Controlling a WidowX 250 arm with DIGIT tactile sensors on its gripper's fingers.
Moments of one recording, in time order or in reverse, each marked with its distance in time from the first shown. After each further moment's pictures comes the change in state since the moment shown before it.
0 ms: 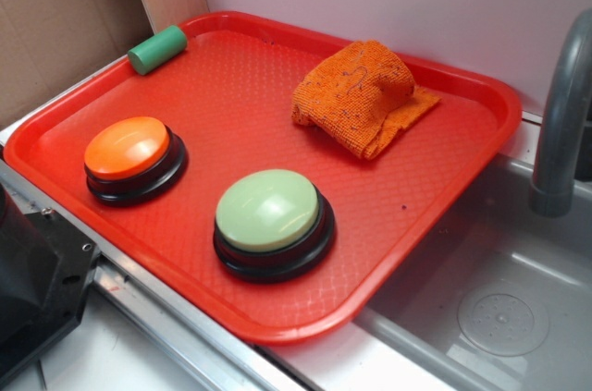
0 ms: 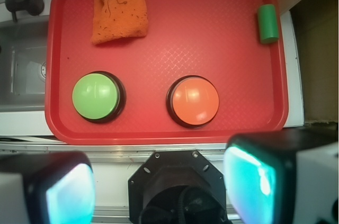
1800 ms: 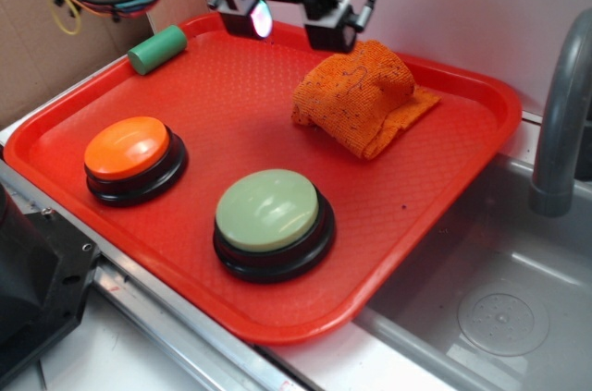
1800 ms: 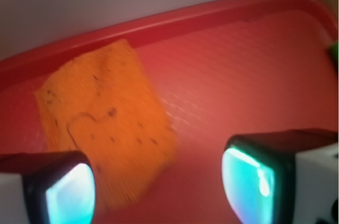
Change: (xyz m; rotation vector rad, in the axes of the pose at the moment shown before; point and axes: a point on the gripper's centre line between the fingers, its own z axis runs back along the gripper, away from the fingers) arm 0.154 -0.024 -0.180 0.097 -0.125 0.286
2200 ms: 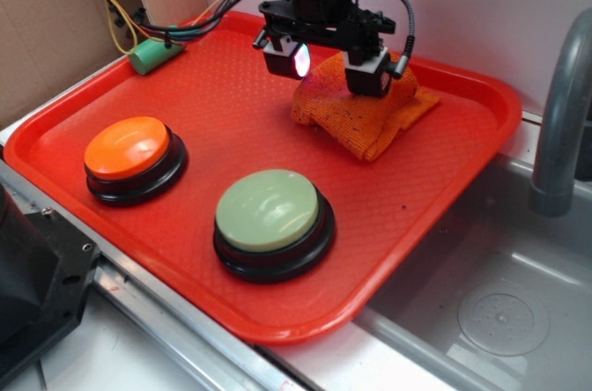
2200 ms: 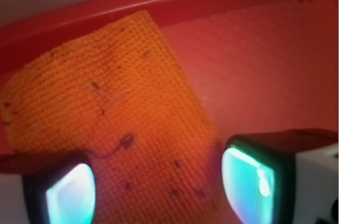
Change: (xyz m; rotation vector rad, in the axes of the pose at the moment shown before) arm 0.006 -0.015 -0.041 0.019 0.061 -0.011
